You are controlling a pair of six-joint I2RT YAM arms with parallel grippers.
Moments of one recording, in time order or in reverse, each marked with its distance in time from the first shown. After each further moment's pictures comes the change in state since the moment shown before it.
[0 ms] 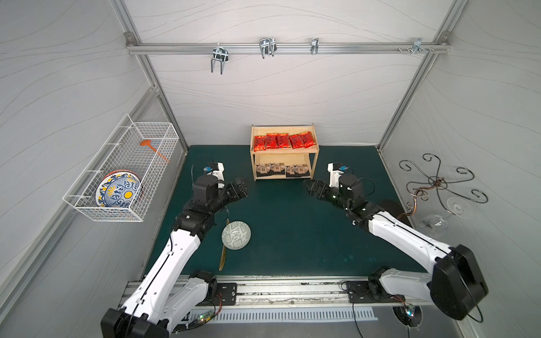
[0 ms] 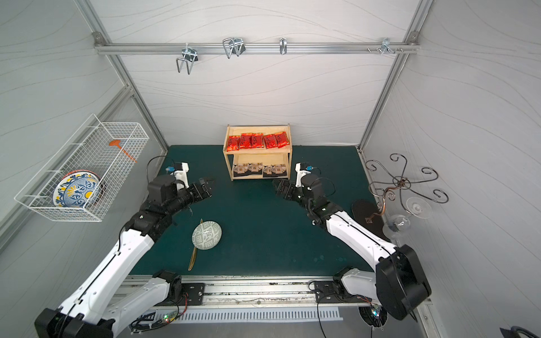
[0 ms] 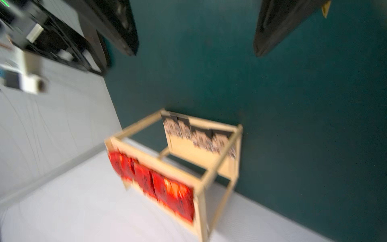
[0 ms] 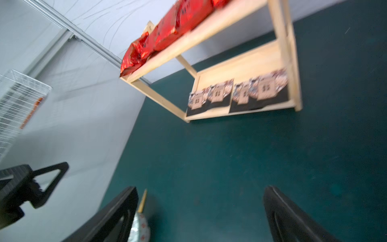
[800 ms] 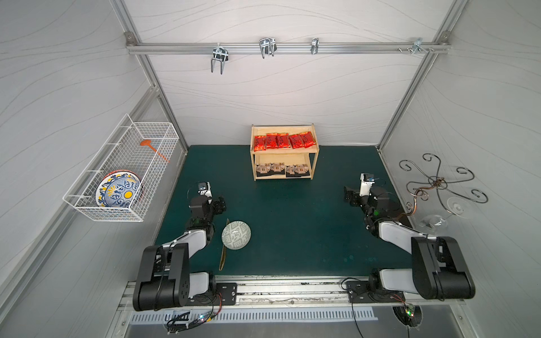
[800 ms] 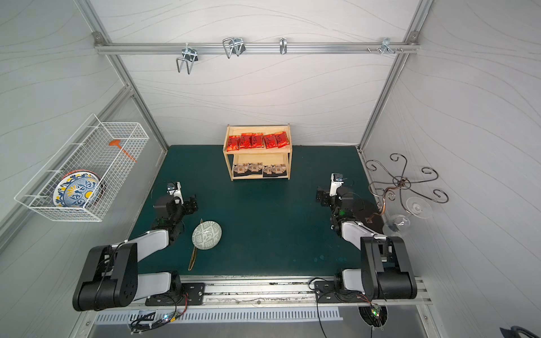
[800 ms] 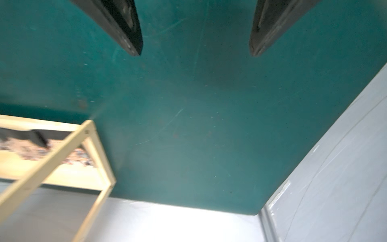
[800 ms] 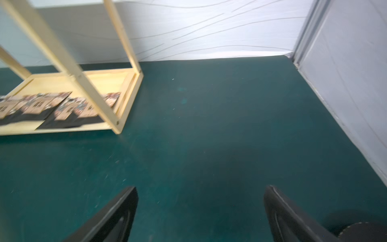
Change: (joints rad) left arm 0.335 0.393 -0.374 0.750 -0.016 0.450; right arm -0.438 0.141 -0.348 0.474 0.047 -0.542
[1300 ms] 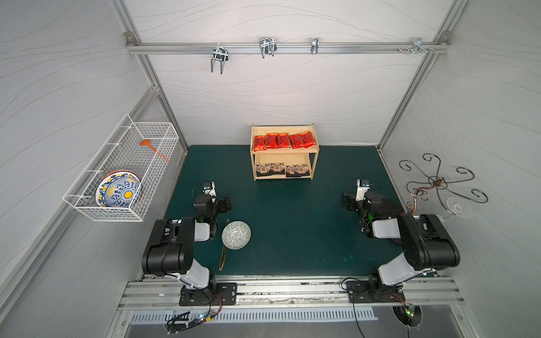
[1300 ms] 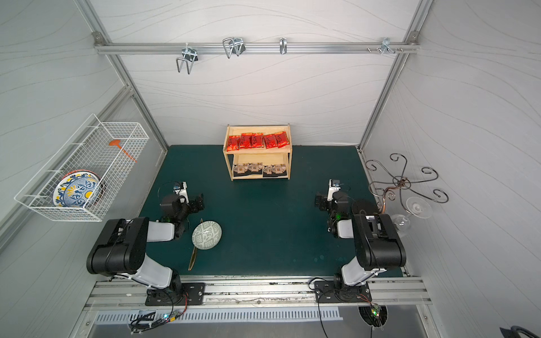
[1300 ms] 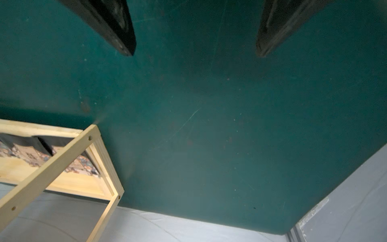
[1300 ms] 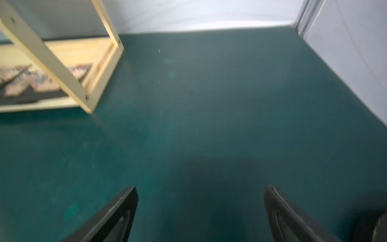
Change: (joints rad) left arm -0.033 0.264 0.060 0.179 0.024 -0.024; right arm -0.013 0.220 -0.003 0.203 0.033 0.014
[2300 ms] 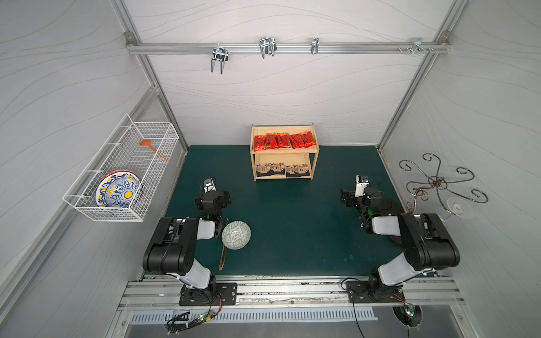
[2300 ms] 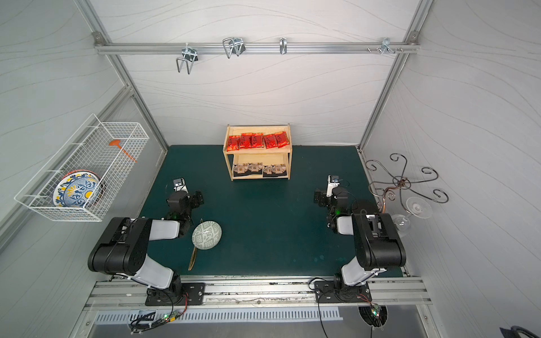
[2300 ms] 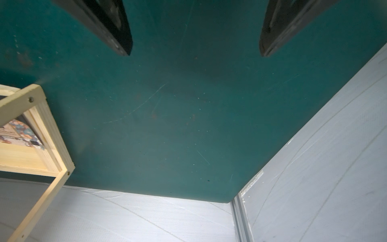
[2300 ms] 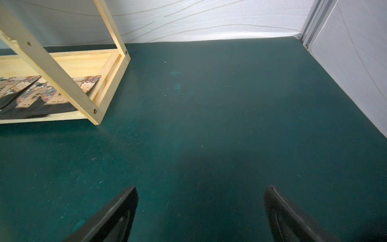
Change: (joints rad) left arm -0.092 0.000 0.020 0.016 -0.378 -0.015; right arm 0.007 0.001 0.032 -0.047 -0.005 -0.006
